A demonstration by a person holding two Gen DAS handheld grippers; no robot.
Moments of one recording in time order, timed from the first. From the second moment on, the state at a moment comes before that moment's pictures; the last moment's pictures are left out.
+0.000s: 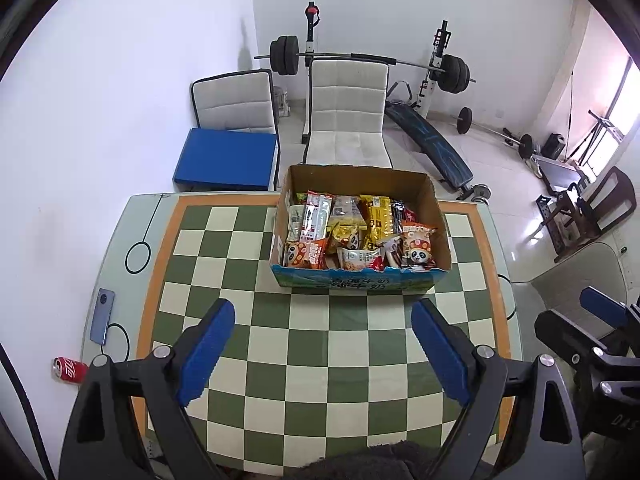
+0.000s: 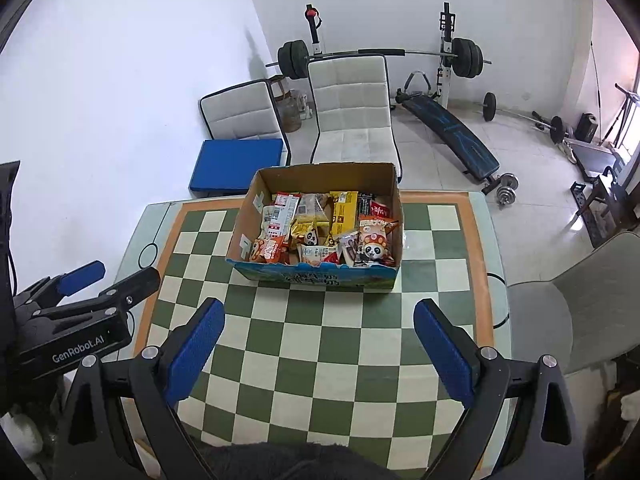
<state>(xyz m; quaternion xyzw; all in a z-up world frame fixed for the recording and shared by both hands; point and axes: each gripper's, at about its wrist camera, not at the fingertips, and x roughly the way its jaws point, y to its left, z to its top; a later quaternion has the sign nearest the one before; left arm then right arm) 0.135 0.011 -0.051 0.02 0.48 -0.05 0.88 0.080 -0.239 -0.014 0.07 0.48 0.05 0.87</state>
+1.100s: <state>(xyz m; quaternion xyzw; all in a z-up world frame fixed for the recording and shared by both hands) 0.201 0.002 -0.096 0.02 0.48 -0.02 0.88 0.146 -0.256 -0.045 0.06 0.46 -0.02 0.89</state>
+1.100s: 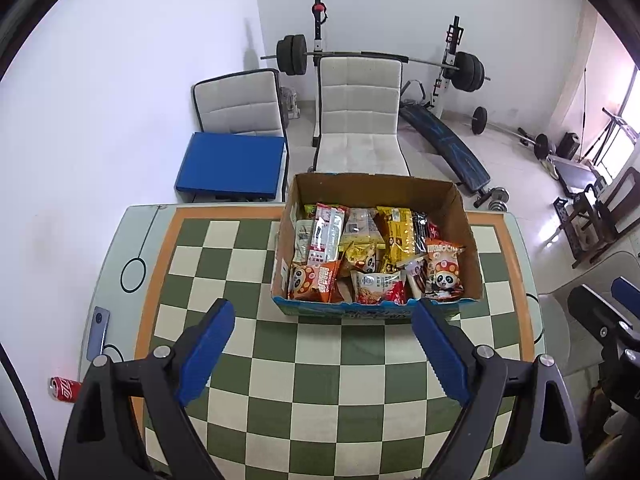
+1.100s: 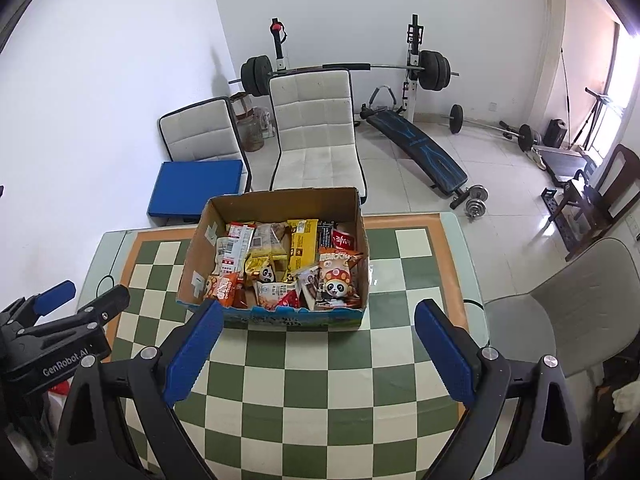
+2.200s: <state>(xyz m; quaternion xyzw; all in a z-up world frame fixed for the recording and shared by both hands) 0.206 -0.009 -0.094 0.03 0.48 -0.03 0.88 0.159 -0.259 -0.068 0.06 0.48 -0.03 0.88</state>
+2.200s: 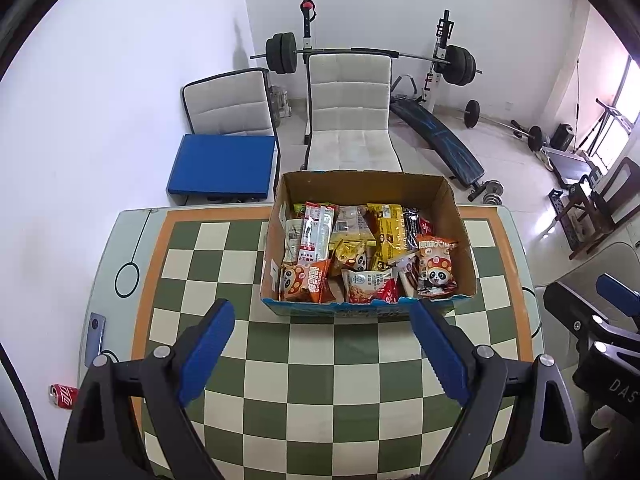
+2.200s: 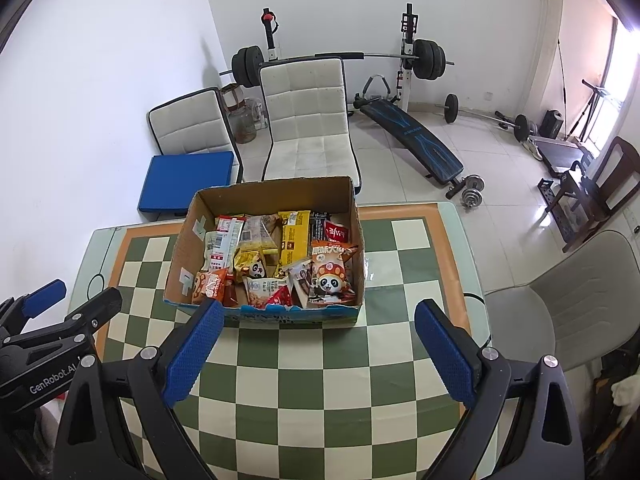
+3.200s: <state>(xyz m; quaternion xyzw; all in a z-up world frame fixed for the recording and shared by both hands) 0.202 -0.011 -0.099 0.04 0.48 -0.04 0.87 0.154 -0.260 -0.073 0.06 0.48 -0.03 0.87</state>
